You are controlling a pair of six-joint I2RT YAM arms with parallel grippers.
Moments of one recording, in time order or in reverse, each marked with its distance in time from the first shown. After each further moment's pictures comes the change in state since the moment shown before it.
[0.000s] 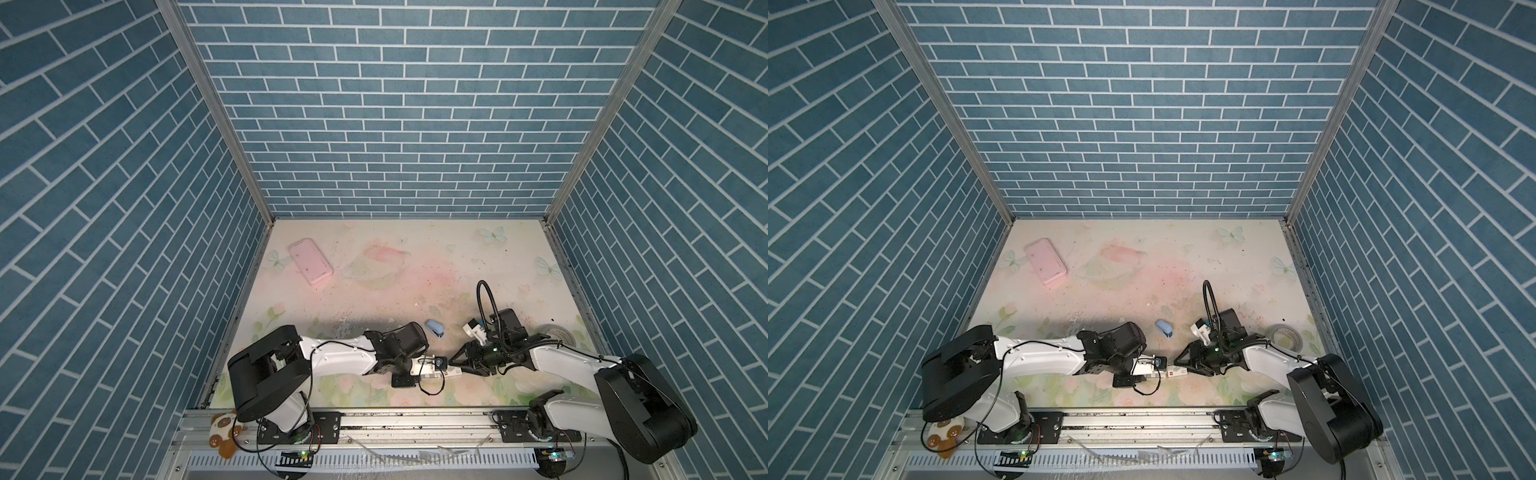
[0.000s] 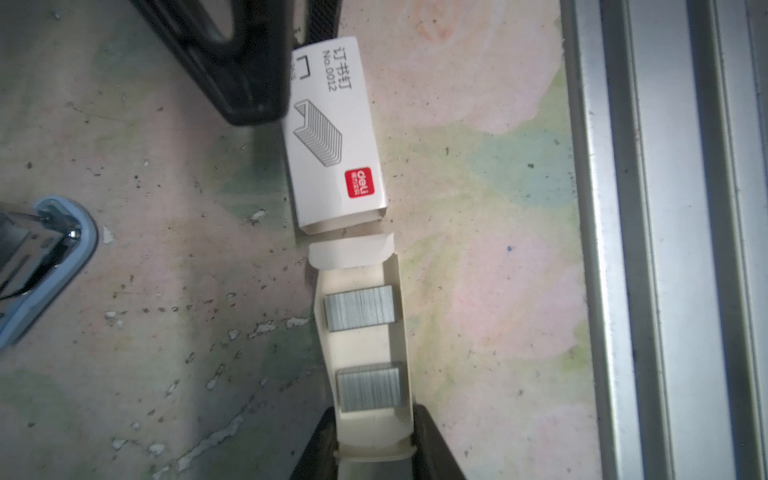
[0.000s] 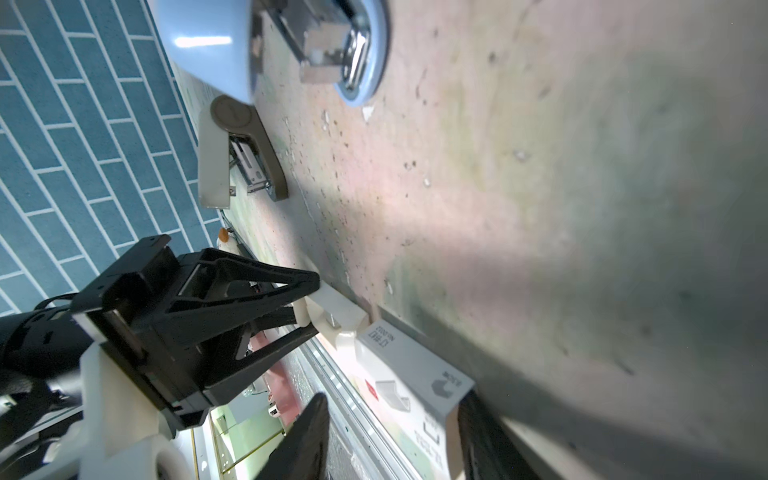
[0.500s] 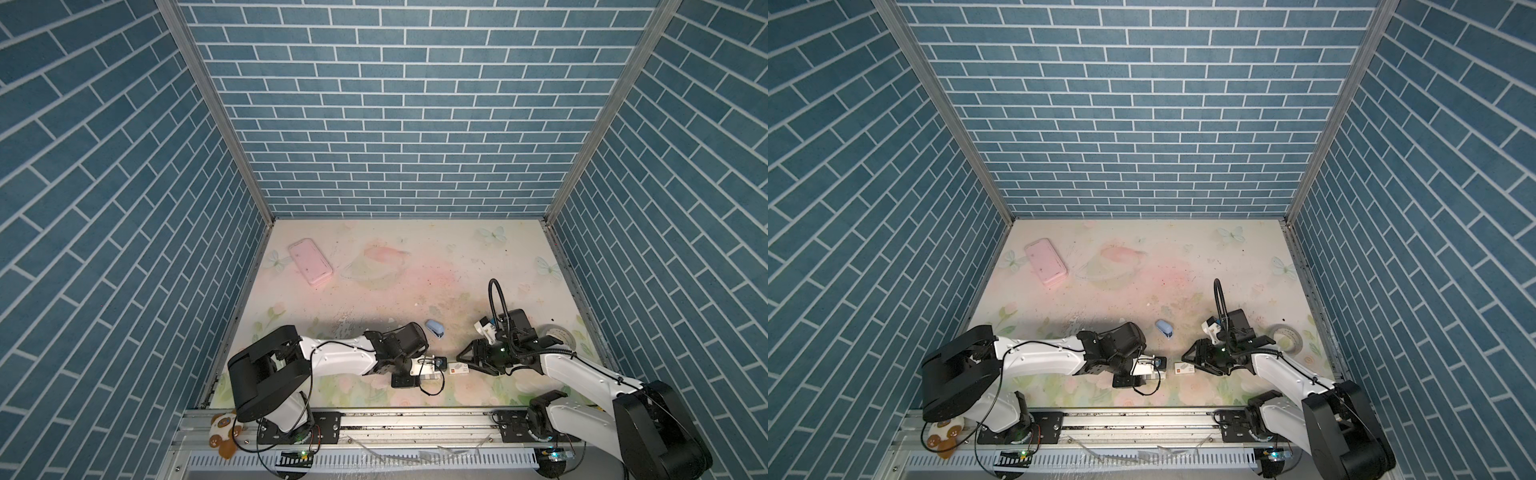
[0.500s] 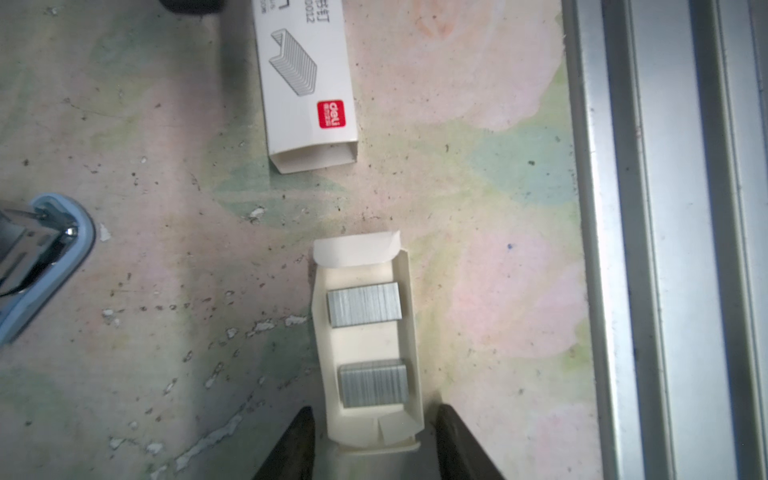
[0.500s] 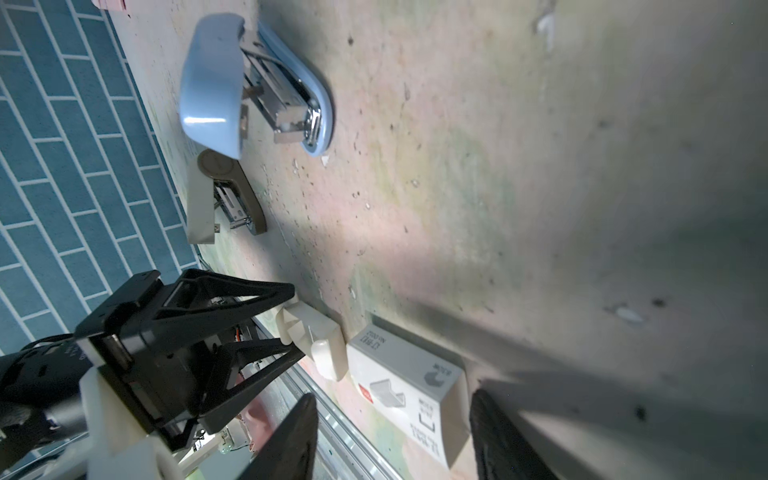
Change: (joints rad) left arm 0.000 0.000 -0.003 0.001 -0.001 -0.006; right arm -0.051 -0.139 0.008 -0.140 0.111 0.000
